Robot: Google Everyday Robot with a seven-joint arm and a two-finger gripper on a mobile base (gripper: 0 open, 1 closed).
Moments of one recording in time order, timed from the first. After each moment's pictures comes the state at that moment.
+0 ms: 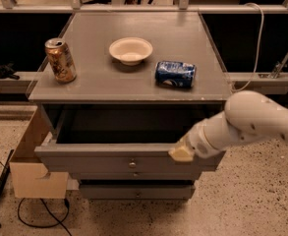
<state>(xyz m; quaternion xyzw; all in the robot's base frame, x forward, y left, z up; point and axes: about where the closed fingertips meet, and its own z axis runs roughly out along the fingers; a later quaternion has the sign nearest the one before) 0.486 -0.098 0.683 -0.47 0.83 0.20 0.23</state>
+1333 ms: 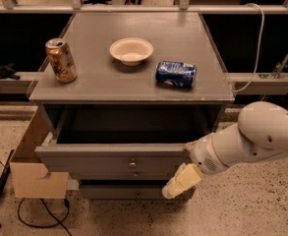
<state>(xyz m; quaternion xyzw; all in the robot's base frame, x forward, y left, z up) 0.434 -0.091 0.697 -0.45 0.83 0.26 0.22</state>
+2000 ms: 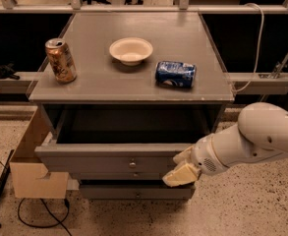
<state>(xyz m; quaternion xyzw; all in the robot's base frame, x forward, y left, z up) 0.430 -0.091 0.695 -0.45 0.83 0.27 0.21</state>
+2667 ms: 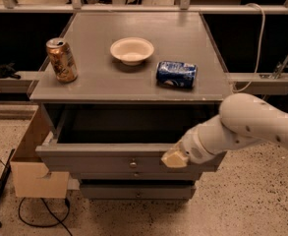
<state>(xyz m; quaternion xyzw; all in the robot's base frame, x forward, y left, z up) 0.465 -0.080 0.683 -0.46 0.83 0.24 0.21</state>
